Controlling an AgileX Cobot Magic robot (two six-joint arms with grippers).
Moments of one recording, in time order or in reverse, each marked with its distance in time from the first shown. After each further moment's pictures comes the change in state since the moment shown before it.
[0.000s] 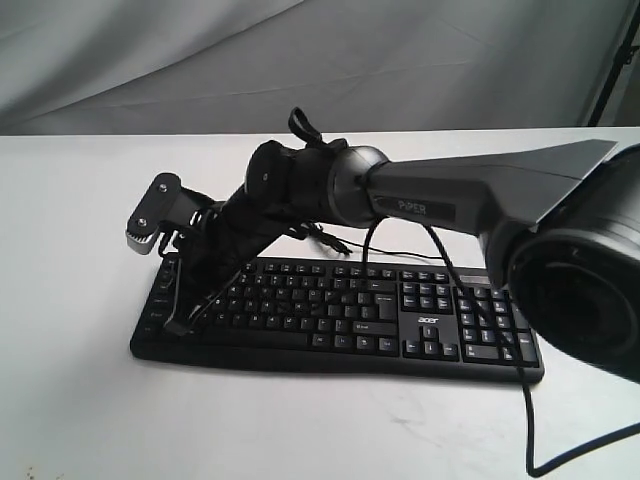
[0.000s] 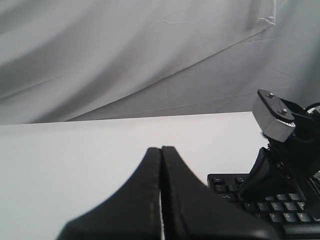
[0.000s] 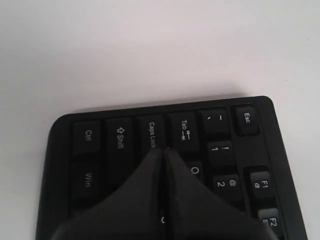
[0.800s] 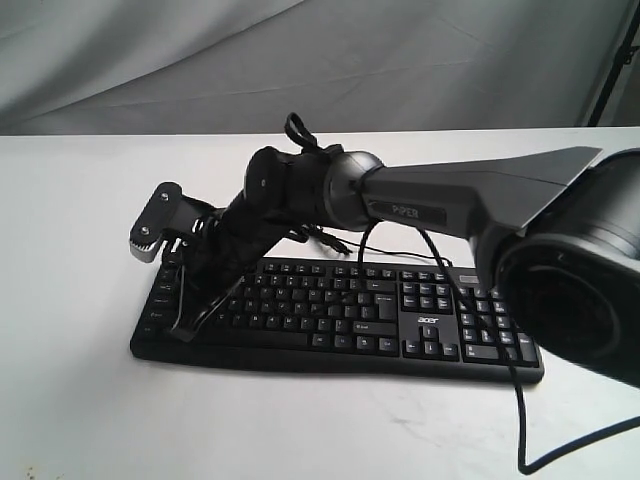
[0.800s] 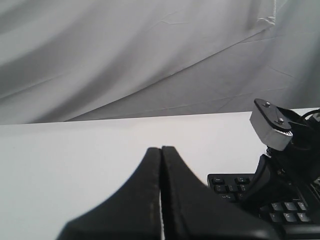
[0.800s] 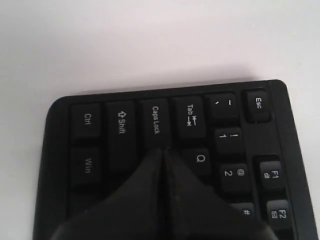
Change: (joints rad) left arm 0.000 0.000 0.000 0.000 0.000 0.000; right arm 0.000 0.026 -0.022 -0.051 0.038 0.029
